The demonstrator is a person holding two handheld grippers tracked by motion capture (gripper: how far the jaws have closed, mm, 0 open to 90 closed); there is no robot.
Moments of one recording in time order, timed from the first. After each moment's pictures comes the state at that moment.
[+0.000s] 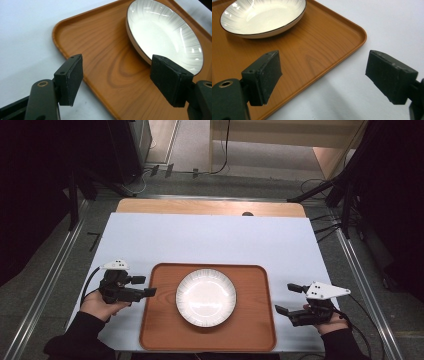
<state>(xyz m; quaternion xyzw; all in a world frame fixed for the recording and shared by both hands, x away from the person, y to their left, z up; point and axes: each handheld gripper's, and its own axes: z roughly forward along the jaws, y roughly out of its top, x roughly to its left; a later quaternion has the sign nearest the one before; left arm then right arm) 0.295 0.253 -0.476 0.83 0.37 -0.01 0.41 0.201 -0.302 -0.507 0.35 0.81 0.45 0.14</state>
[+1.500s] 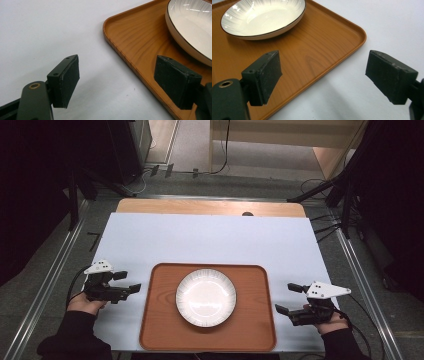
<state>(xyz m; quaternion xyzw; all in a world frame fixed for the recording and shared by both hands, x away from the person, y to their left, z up) 0.299 0.291 -0.489 0.82 0.40 0.08 0.40 0.202 -0.303 -0.507 0.36 0.81 0.45 0.14</state>
